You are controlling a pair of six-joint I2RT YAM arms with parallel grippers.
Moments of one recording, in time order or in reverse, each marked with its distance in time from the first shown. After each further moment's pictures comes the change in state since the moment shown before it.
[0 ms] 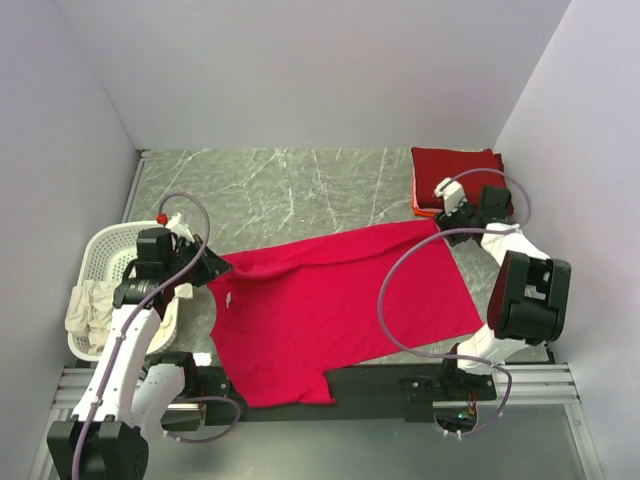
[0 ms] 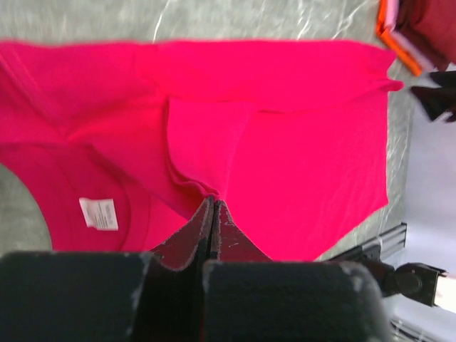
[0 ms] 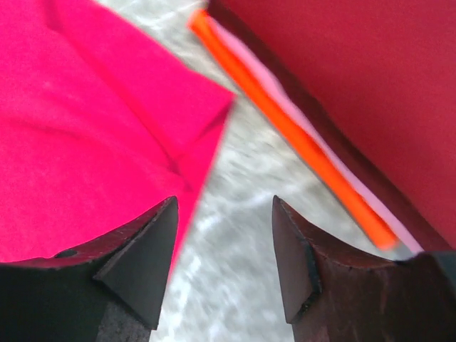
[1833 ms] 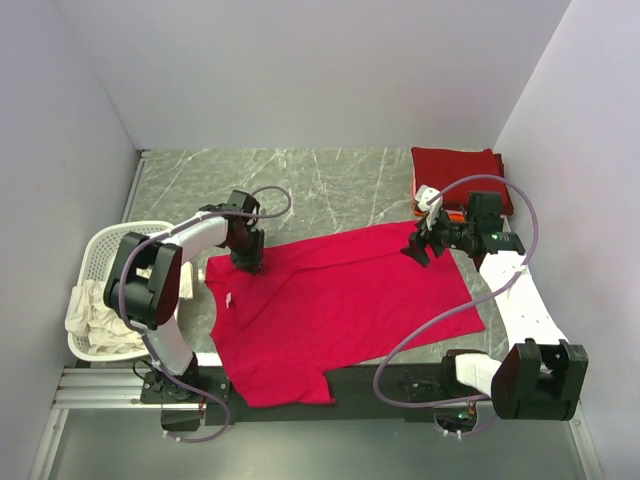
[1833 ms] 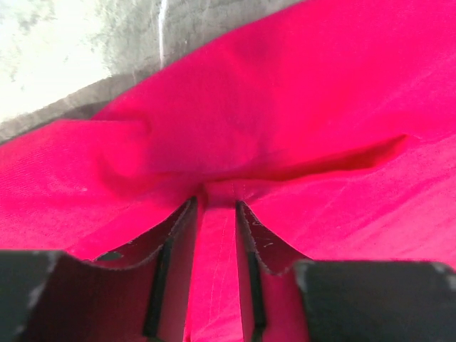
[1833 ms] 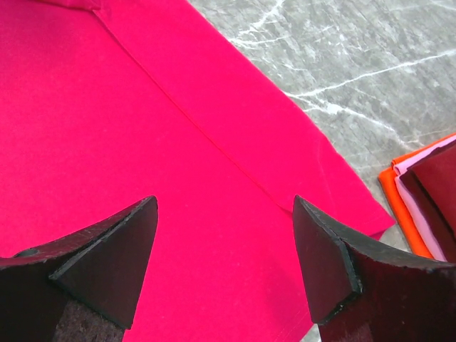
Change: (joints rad) left arm -0.329 0.938 0.444 -0.139 -0.285 0.246; right arm 0.182 -0.453 -0.029 -0.388 -0.379 0.060
